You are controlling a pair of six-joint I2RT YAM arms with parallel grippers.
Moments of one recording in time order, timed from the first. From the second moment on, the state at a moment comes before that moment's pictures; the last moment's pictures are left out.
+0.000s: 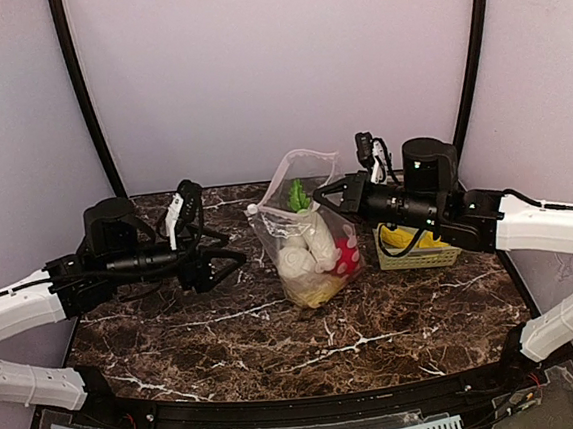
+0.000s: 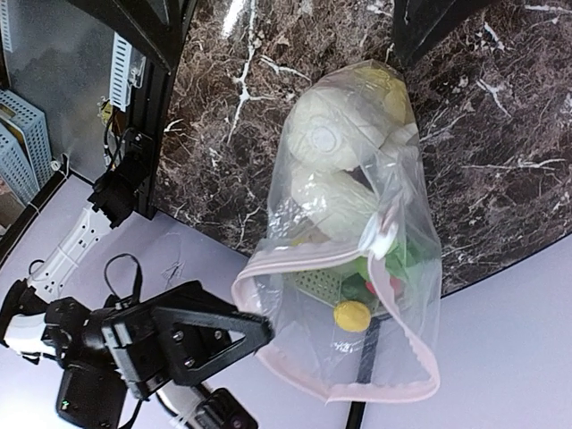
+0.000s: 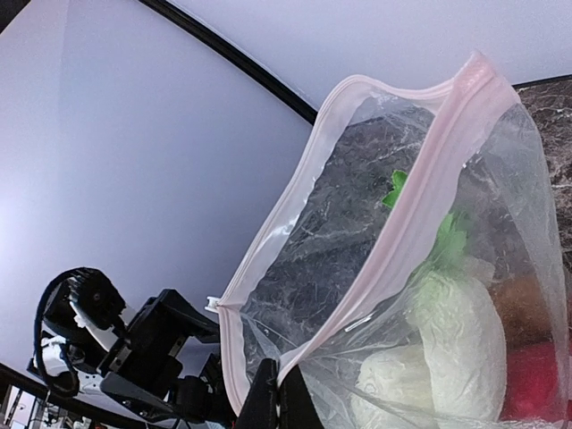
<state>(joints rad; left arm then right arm) -0.80 0.97 0.78 -0.06 0.37 -0.20 0.92 1.28 1.00 0.10 -0.09 0.85</state>
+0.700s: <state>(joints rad) -0.81 1.23 0.78 0.23 0.22 -0.23 0.92 1.28 1.00 0.11 -0.09 0.89</state>
